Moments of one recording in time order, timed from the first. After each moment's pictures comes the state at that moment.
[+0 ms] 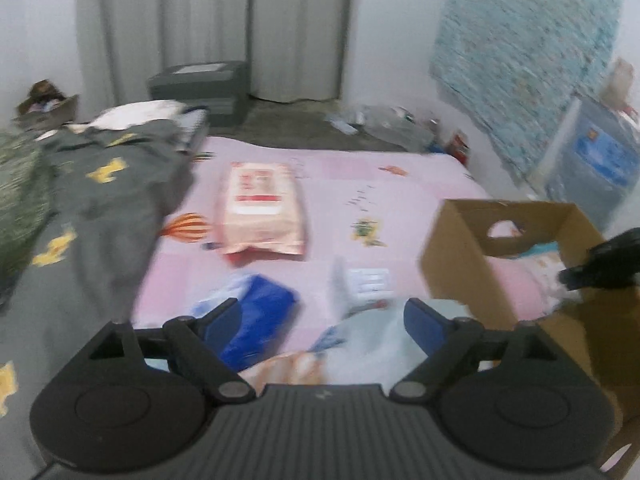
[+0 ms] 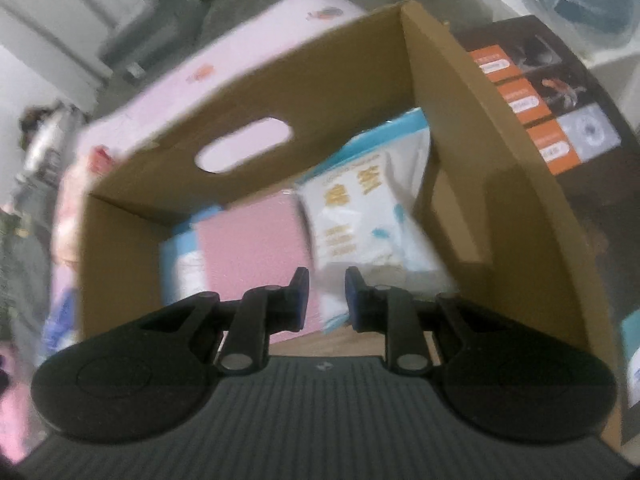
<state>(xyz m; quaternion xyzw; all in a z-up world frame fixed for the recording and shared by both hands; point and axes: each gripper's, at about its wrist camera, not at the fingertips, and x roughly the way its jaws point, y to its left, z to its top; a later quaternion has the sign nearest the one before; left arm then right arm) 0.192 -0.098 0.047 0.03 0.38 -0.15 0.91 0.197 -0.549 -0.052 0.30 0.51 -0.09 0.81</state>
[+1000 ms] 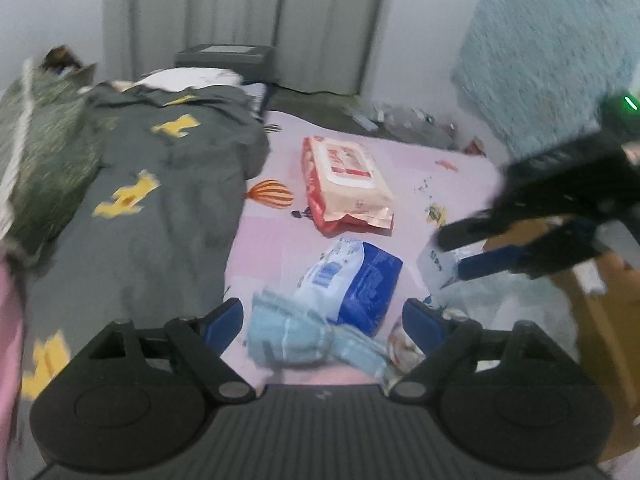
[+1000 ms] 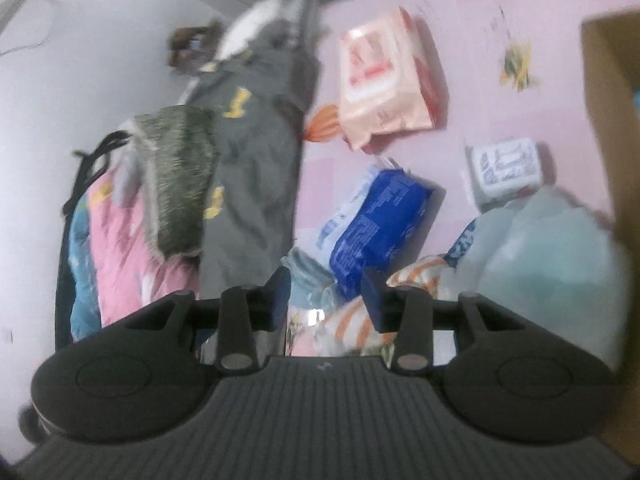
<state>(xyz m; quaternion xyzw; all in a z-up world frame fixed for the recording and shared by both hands) 0.215 0.022 0.015 0.01 0.40 -0.15 0.90 0.279 -0.243 0.012 0.35 0.54 0.14 0.75</state>
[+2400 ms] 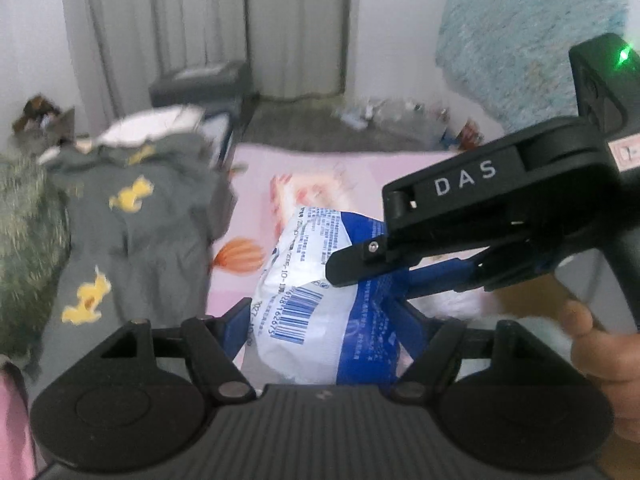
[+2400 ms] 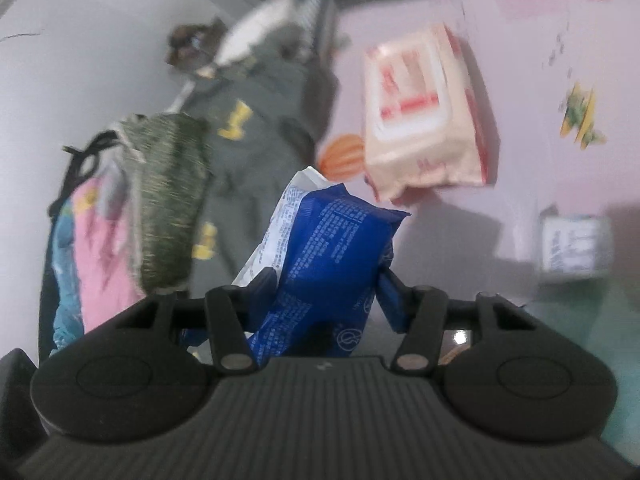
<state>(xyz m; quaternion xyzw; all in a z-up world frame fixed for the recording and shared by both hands) 0.249 -0.052 0.057 0.08 0.38 -0.17 0.91 0.342 -0.210 0.010 0.32 0.51 0.16 0.78</state>
